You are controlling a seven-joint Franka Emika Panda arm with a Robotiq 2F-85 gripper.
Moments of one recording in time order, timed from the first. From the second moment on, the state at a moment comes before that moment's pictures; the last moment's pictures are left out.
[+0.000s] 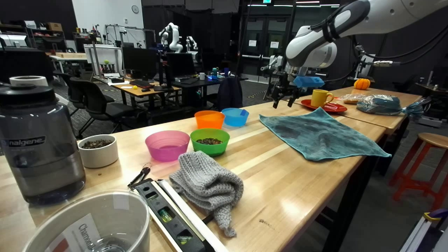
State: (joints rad) arm -0.14 0.14 -0.08 -1.93 0.04 2.31 -0.11
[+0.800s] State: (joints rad) arm -0.16 0.04 -0.15 -2.05 0.04 2.16 -0.11
